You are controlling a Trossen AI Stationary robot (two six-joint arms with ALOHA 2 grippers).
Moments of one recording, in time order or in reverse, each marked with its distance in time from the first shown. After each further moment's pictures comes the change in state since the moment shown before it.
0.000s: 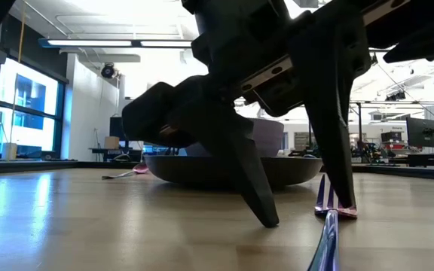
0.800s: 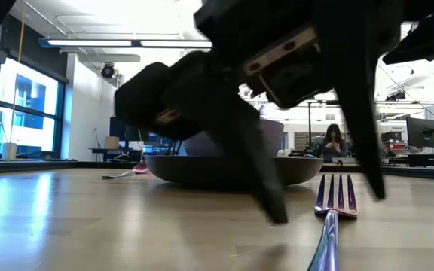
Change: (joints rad) left arm -0.009 0.036 0.101 -0.047 0.029 -0.027; right arm 0.000 0.000 0.000 -0.024 0.014 0.000
